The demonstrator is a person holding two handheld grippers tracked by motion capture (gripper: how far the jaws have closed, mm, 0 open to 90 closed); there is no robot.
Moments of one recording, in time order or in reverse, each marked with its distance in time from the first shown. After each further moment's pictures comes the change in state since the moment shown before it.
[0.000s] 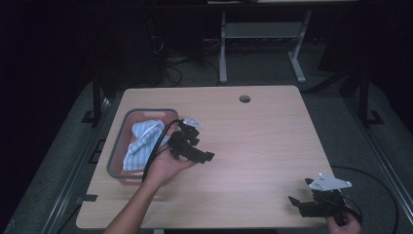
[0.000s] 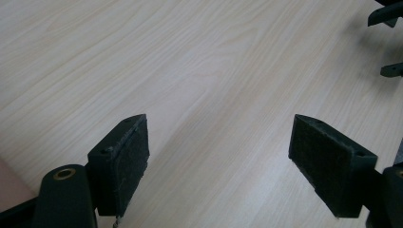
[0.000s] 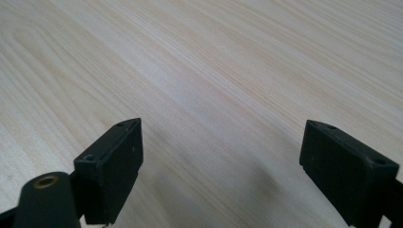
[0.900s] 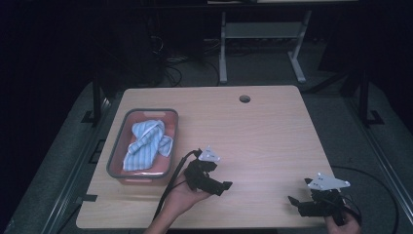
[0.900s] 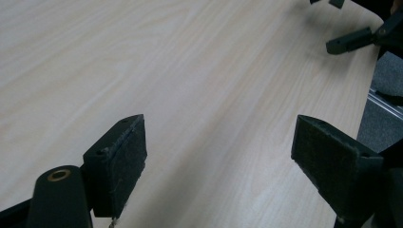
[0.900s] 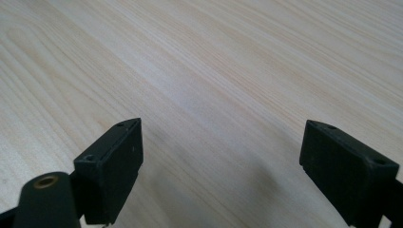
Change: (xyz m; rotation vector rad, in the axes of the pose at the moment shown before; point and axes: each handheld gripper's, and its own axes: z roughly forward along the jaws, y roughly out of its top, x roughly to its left) left arm -0.062 -0.038 0.044 -0.057 -0.098 0.043; right arm 0.001 0.001 0.002 0.013 -0.011 -0.001
